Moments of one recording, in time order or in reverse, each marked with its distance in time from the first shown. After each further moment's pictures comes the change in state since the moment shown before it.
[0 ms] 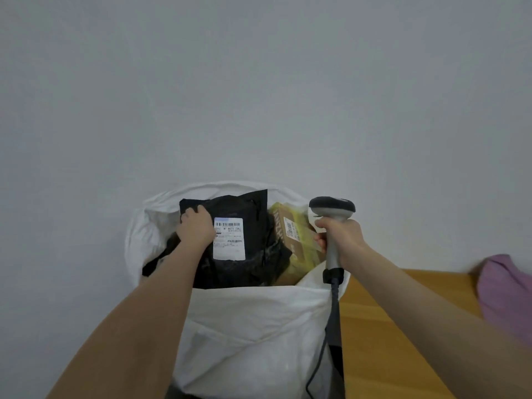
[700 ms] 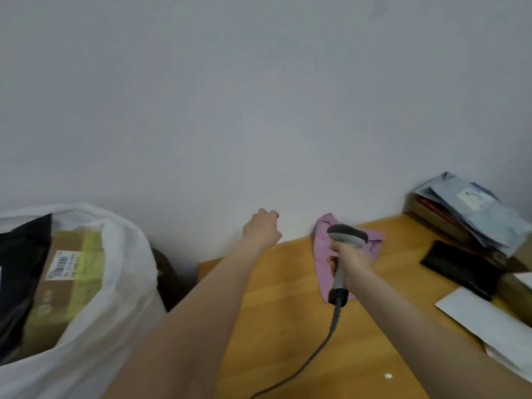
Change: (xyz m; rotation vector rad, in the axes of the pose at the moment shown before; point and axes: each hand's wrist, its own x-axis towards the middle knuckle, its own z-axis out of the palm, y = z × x) left_hand -0.176 0.492 0.119 -0.124 -0.292 0.766; right_hand 0.049 0.062 -0.408 0.223 0.526 0.235
